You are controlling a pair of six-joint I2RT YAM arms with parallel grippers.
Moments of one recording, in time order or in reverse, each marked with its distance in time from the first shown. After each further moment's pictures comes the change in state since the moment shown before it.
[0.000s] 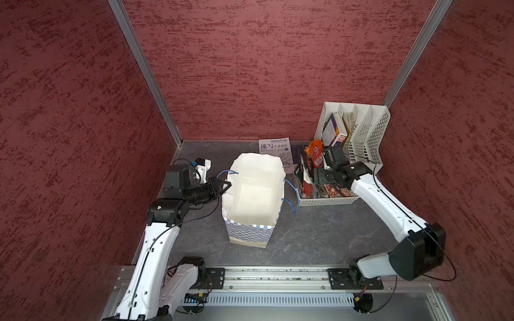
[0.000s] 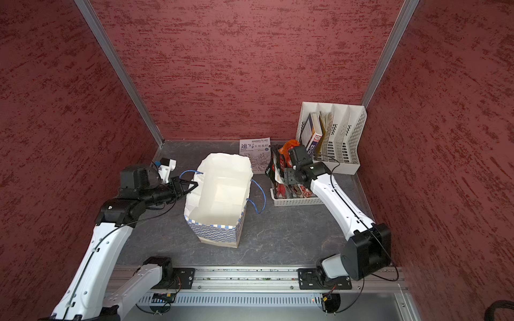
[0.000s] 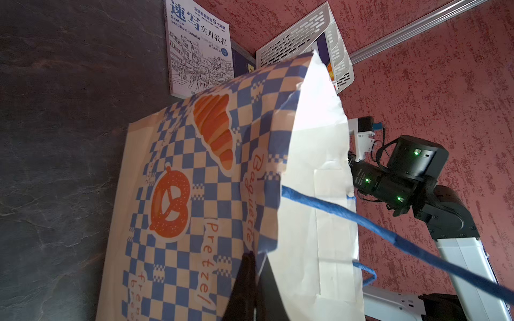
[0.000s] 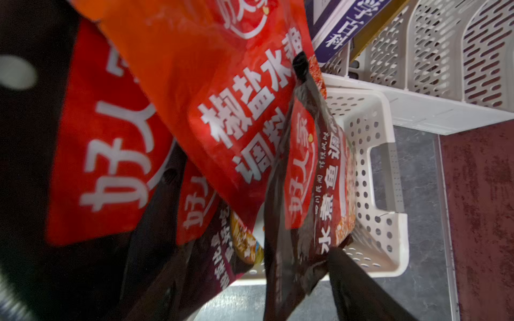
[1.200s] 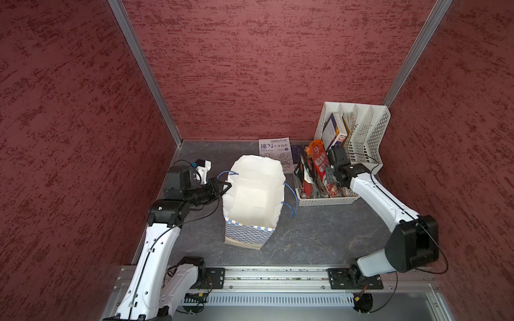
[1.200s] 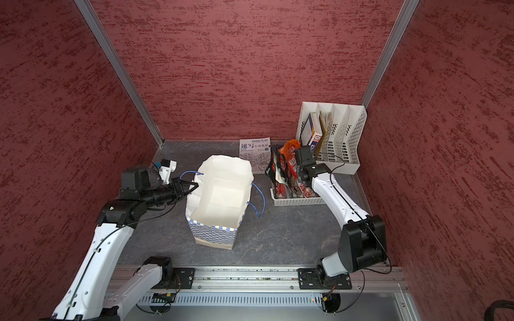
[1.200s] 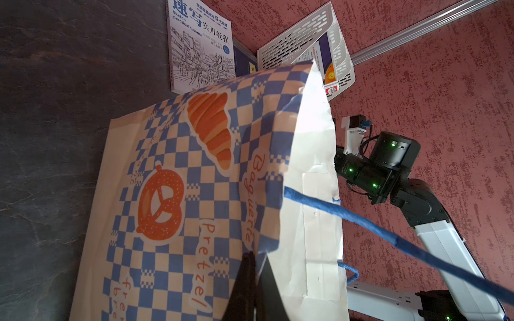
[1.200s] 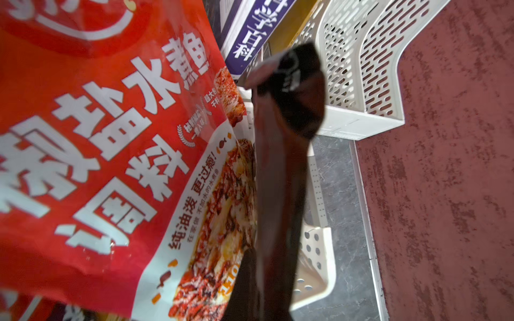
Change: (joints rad) left arm 0.000 -0.006 -0.023 0.015 0.002 -0.019; right arm -0.077 0.002 -0.082 0.129 0.200 -0.111
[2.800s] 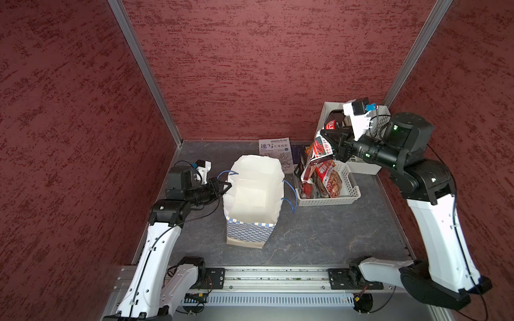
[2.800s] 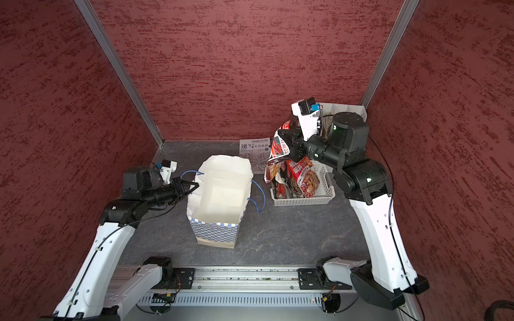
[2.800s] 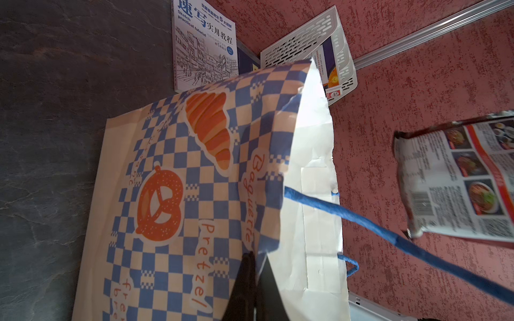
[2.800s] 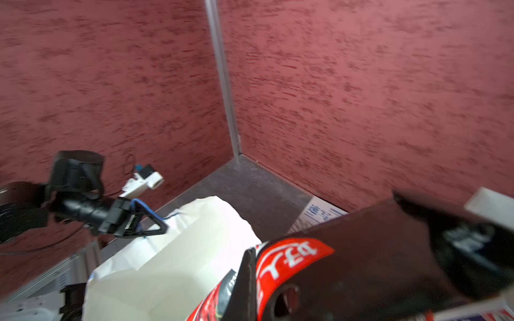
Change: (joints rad) left arm 0.000 0.006 -0.024 0.030 -0.007 -0.025; right arm 0.158 -0.169 0.734 -0.106 -0.913 -0.092
